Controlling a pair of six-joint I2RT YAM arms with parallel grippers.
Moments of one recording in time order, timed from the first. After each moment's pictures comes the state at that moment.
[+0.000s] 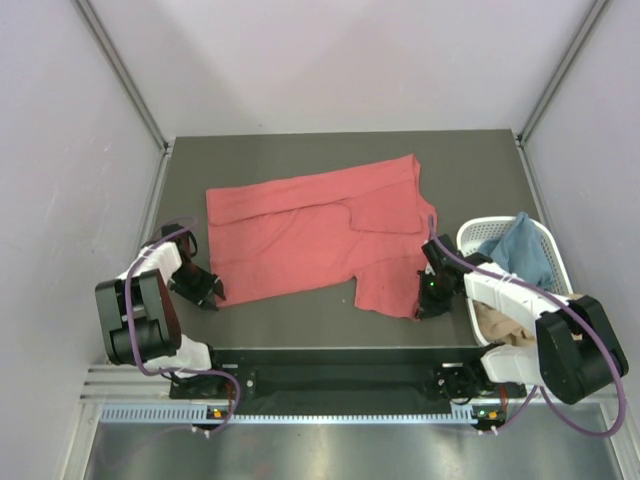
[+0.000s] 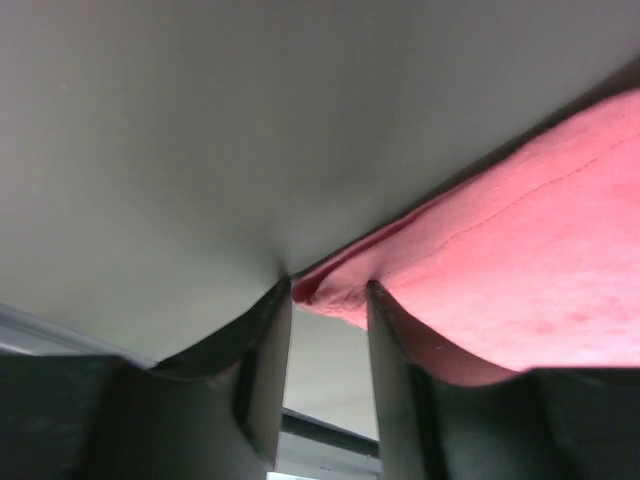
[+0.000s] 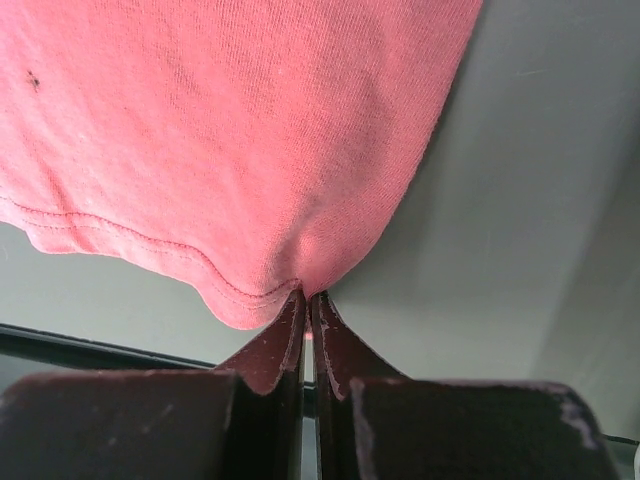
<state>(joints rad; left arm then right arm) 0.27 1.48 0.77 -0.81 0.06 -0.78 0.43 1.26 0.60 -0.65 -0.13 0.53</state>
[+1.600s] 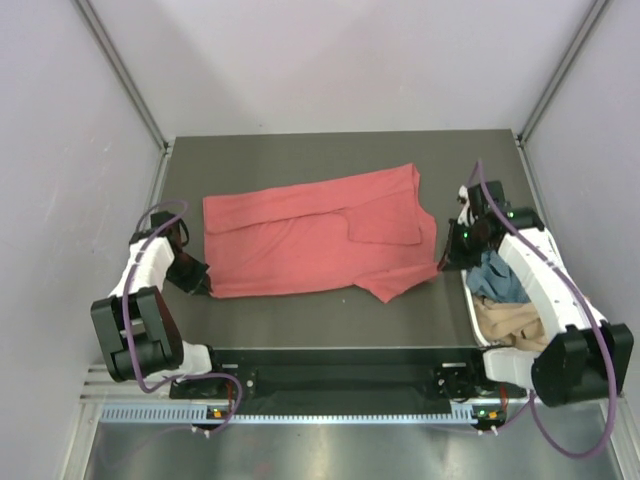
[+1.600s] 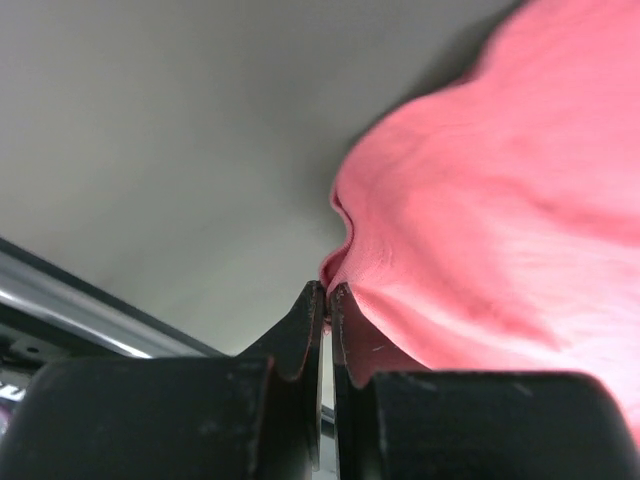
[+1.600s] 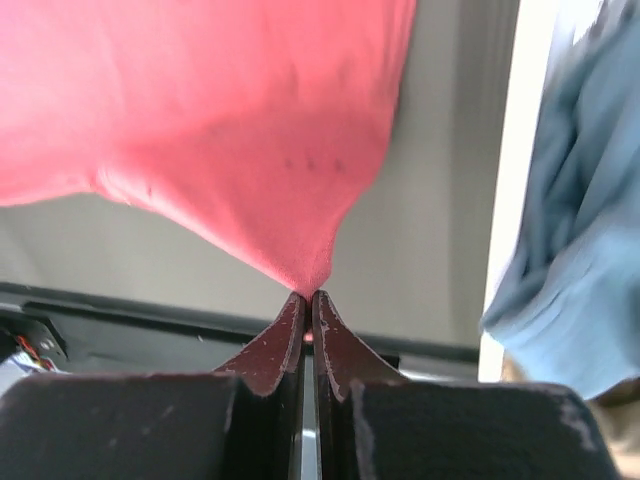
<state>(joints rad) 0.28 1.39 0.87 -0.93 0.01 -0.74 0.15 1.20 1.02 -1.03 -0.20 0.37</state>
